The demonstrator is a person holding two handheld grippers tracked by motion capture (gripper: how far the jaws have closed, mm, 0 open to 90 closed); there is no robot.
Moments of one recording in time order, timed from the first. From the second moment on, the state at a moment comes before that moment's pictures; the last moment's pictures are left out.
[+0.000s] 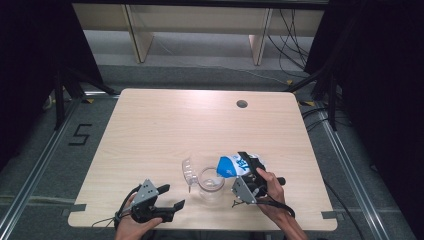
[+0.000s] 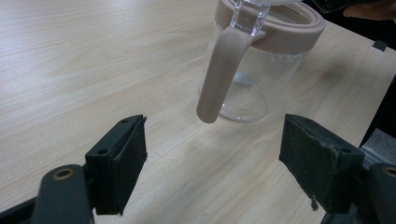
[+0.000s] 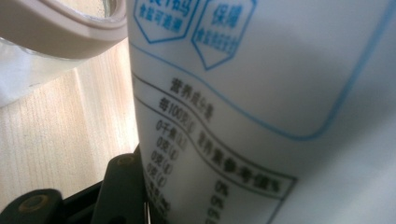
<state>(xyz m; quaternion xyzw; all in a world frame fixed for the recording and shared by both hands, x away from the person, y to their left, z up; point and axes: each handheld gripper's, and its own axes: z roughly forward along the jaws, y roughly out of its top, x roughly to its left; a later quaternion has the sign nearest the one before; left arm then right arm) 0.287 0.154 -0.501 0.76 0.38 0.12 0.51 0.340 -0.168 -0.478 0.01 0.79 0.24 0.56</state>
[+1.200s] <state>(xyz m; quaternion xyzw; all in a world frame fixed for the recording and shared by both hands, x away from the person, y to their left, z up) 0.286 0.153 -0.501 0.76 0.38 0.12 0.51 0.335 -0.162 -0.480 -0.03 0.78 0.19 0.59</state>
